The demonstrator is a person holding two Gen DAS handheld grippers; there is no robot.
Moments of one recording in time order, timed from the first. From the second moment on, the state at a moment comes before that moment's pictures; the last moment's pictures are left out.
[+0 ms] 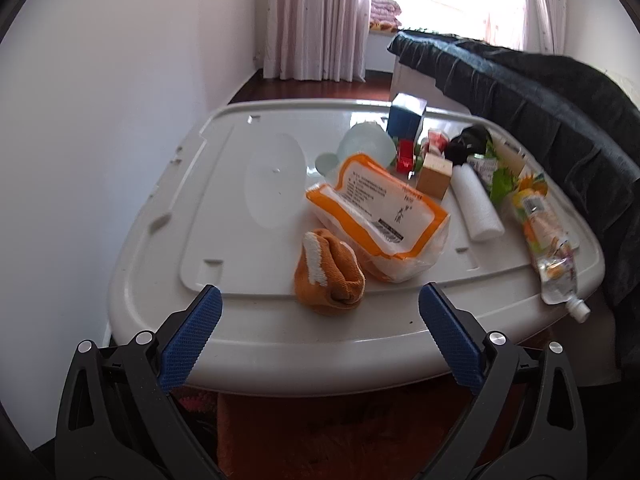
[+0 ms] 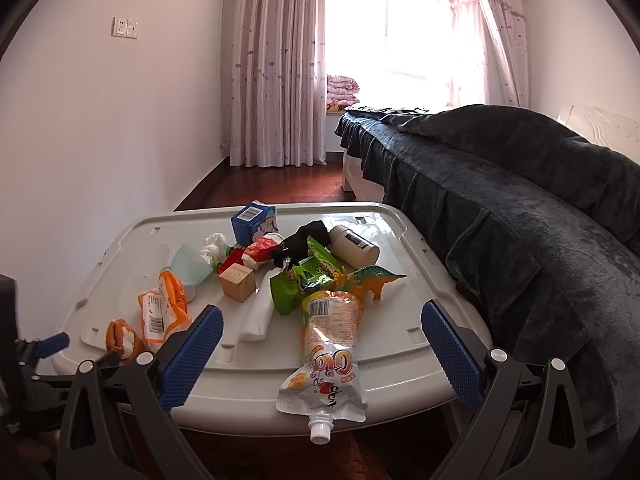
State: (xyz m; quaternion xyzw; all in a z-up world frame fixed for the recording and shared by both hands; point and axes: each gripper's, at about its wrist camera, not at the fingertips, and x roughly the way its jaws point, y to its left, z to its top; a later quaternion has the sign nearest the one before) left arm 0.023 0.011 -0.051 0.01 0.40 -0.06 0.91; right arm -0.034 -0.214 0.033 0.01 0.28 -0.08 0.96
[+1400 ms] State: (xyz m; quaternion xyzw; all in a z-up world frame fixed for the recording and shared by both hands) left arm -0.041 0.049 -0.031 -0.03 0.38 -0.05 0.92; right arm 0.070 -0.044 -0.040 -0.16 0.32 0.14 0.92
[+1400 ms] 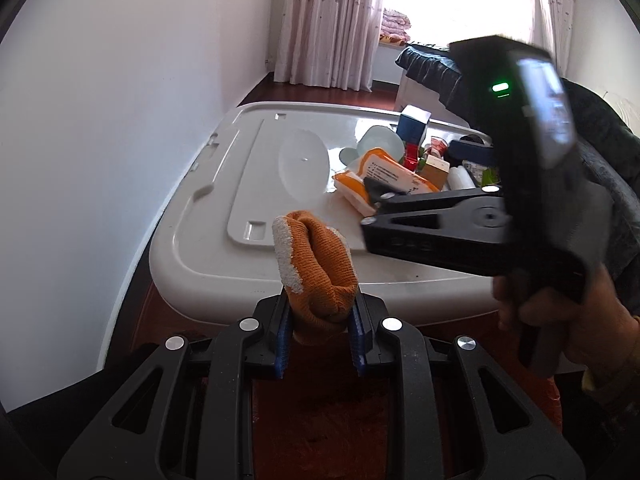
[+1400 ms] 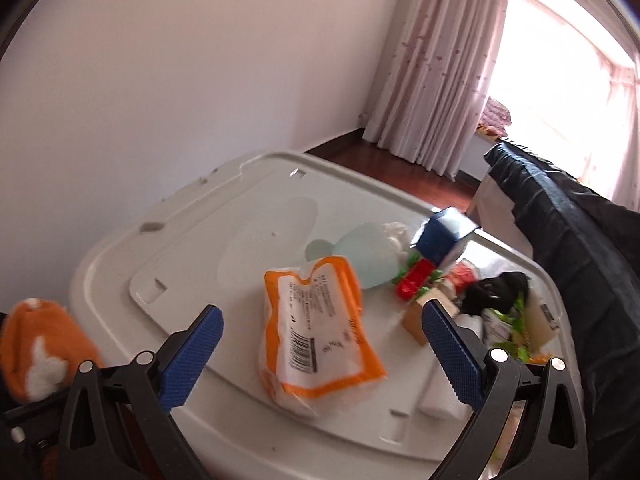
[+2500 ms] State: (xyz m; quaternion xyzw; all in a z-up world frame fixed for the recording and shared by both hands) left arm -0.051 0.057 -0.025 -0.05 0.39 -0.08 0.91; right arm 0.035 -0.082 -0.028 -0.05 0.40 0.14 0.90
